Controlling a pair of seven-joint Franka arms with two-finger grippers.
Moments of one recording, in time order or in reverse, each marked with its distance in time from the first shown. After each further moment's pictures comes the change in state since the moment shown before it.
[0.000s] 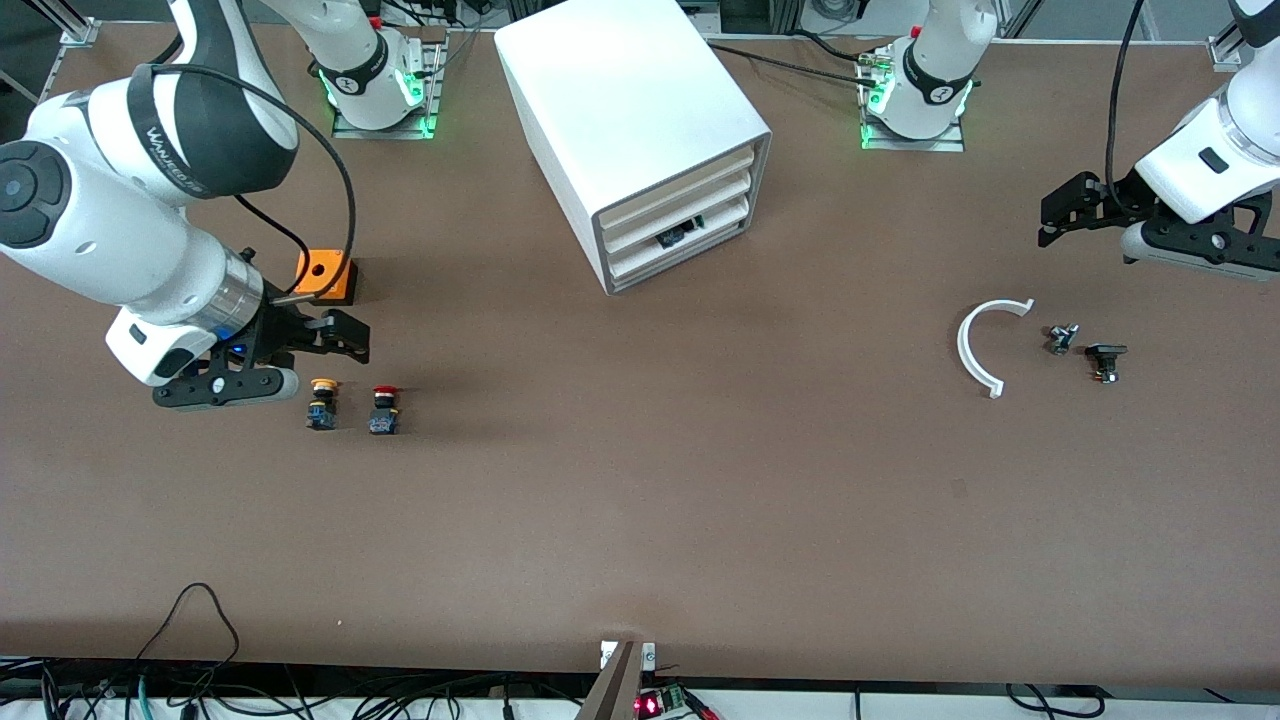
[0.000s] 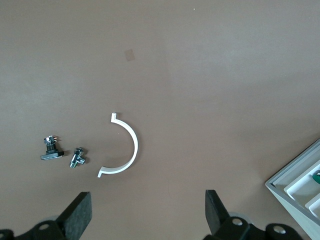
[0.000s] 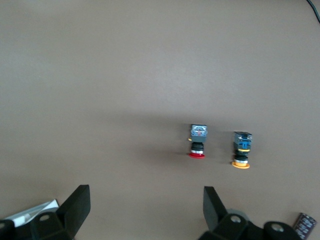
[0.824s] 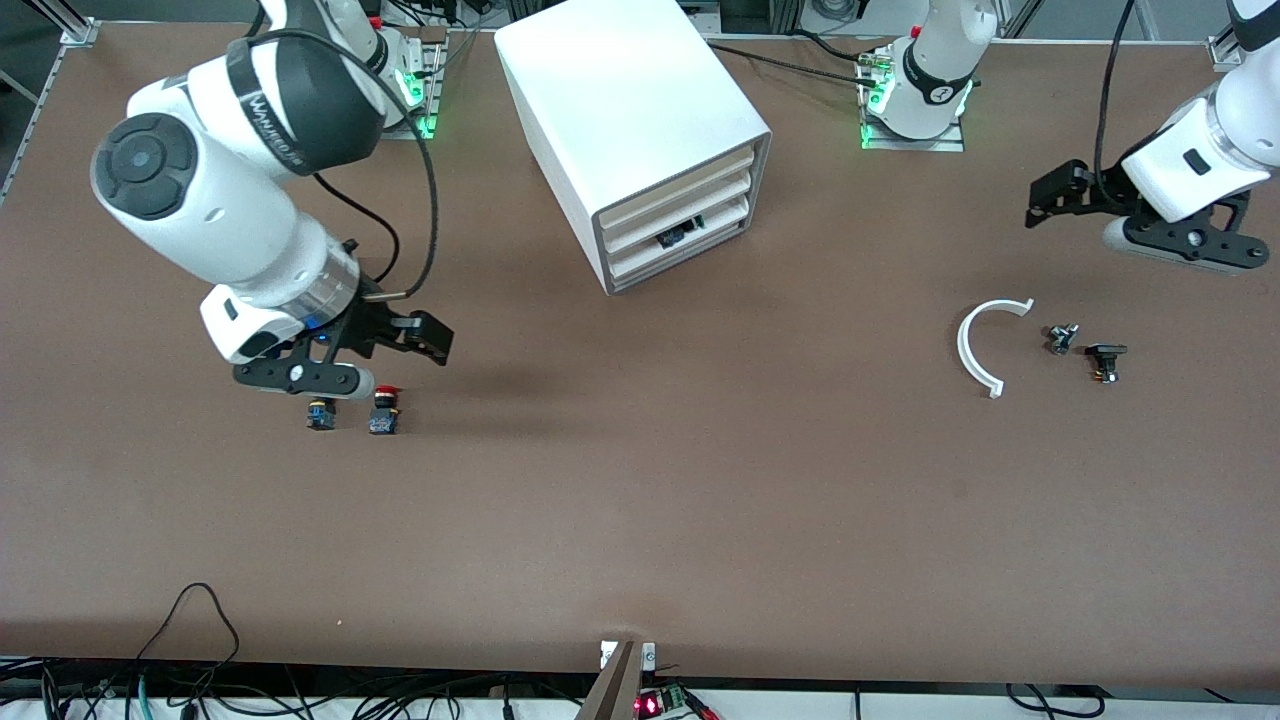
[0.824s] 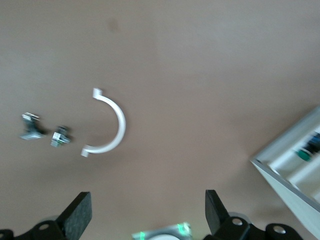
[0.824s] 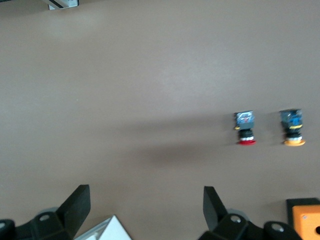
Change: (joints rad) left arm 0.000 0.007 0.001 0.000 -0.072 -0.130 0.000; right arm 0.148 0.055 0.001 0.105 0.000 -0.010 0.378
